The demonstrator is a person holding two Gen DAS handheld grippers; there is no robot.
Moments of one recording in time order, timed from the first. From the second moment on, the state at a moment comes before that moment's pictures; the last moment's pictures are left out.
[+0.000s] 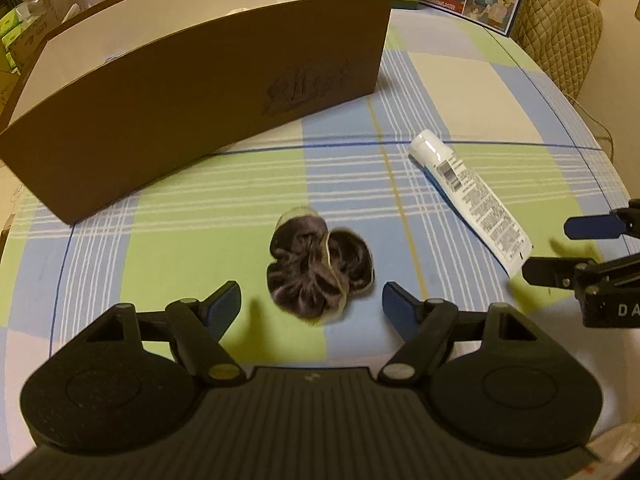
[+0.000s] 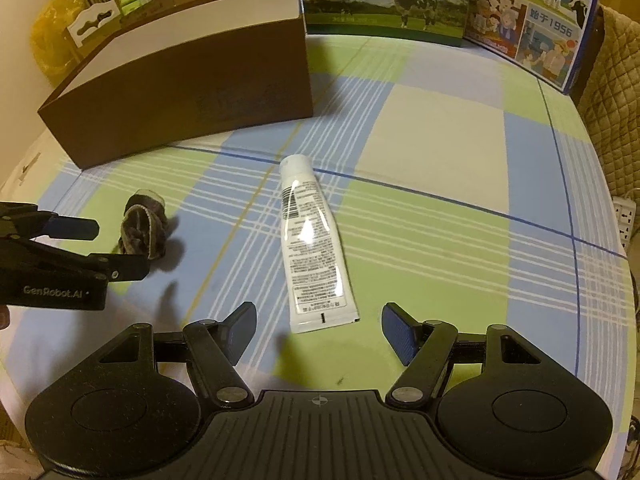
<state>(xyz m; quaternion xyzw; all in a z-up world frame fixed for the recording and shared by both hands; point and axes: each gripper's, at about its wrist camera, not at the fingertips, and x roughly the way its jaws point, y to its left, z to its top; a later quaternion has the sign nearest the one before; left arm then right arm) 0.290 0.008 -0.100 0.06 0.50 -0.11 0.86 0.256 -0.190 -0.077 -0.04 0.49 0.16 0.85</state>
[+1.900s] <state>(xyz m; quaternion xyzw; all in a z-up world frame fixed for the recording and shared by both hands) 0.296 0.068 -0.105 0.03 0.51 -0.04 0.86 0.309 -0.142 -0.110 -0.12 0.46 0.23 0.85</state>
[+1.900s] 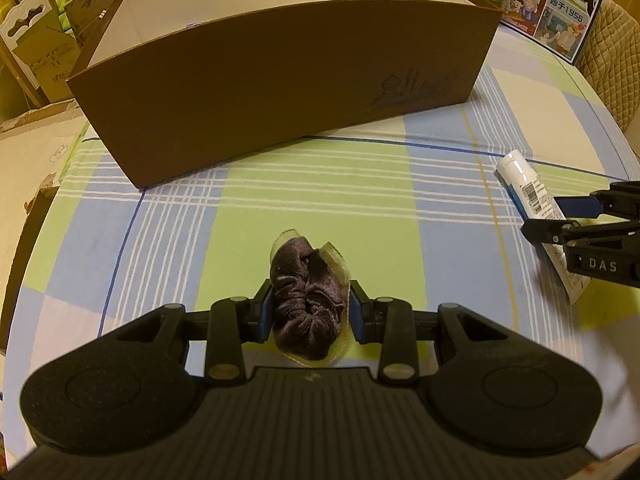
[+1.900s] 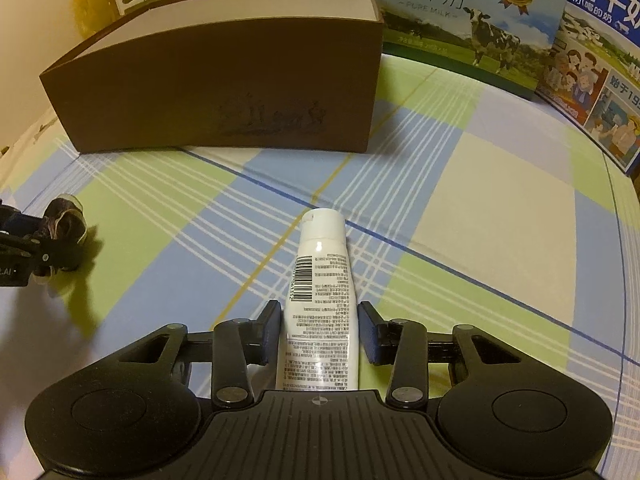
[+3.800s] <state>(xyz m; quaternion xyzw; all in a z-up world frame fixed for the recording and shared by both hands) 0.294 0.090 -0.079 0.00 0.49 -0.02 0.87 0.307 -0.114 -0.090 -0.13 0.42 0.34 0.83</state>
